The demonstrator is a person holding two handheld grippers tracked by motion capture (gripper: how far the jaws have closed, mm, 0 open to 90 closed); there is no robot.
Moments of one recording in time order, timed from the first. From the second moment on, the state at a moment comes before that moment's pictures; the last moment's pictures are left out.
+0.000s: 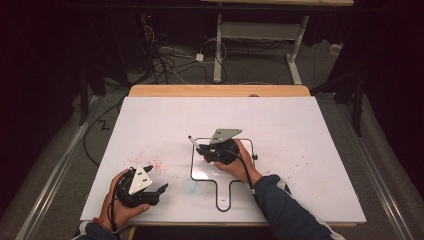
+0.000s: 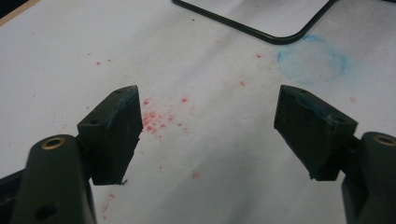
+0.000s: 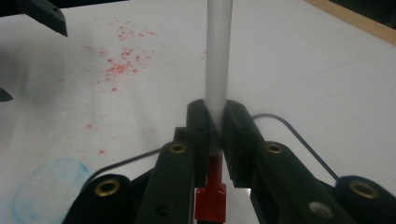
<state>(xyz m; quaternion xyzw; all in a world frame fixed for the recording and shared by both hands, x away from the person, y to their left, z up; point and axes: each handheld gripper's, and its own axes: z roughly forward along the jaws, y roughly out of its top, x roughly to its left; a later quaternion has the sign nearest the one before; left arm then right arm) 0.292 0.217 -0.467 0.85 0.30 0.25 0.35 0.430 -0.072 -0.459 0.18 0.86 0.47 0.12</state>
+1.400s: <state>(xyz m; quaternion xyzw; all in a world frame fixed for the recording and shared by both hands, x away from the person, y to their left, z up) 0.295 0.210 -0.467 0.86 0.30 0.25 0.34 0.439 -0.171 -0.459 0.24 0.84 0.45 0.16</state>
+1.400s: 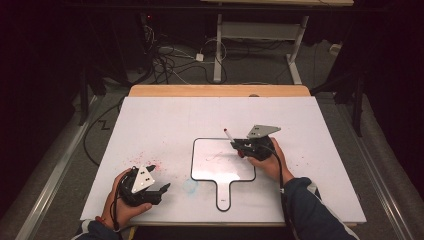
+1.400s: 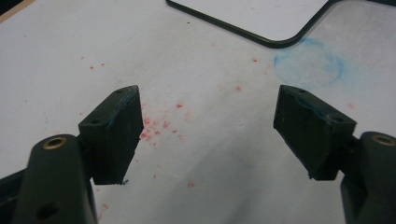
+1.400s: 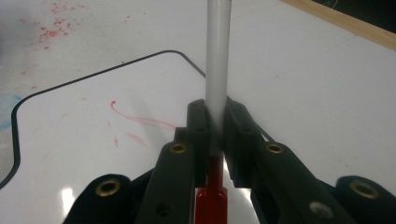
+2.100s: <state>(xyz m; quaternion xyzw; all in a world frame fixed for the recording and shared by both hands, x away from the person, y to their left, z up) 0.294 0.212 -0.467 0.85 0.30 0.25 0.35 0.431 -0.181 -0.461 0.24 0.84 0.46 0.14</state>
